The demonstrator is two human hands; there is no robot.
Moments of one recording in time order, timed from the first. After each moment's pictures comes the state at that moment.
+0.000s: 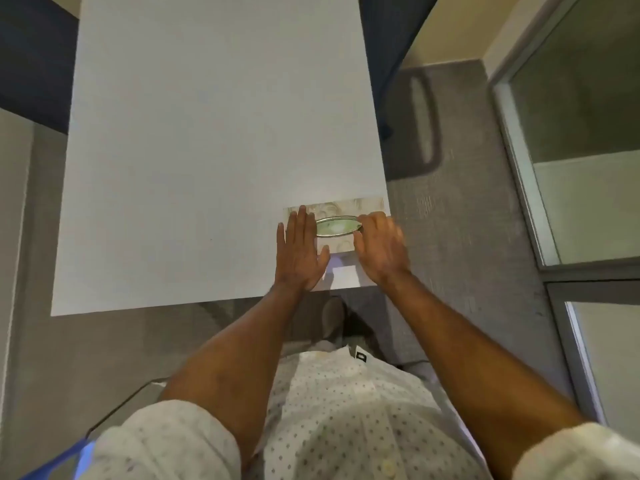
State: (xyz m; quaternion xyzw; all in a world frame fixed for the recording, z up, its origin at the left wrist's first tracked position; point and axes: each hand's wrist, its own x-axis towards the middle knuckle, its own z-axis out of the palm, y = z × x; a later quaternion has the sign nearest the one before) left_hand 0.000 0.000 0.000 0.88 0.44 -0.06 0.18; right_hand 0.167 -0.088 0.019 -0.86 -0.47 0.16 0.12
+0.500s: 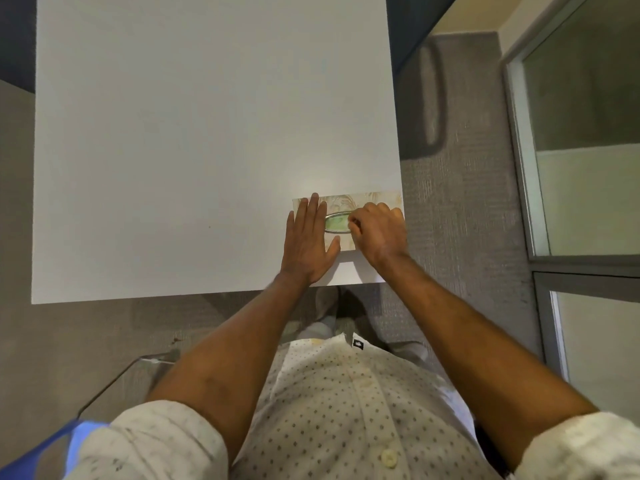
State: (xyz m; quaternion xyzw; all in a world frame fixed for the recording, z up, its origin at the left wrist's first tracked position) left_hand 0.000 0.028 -0.026 0.87 0.42 -0.05 0.26; right_hand 0.161 -0.034 0.011 -0.83 -0.53 0.16 0.06
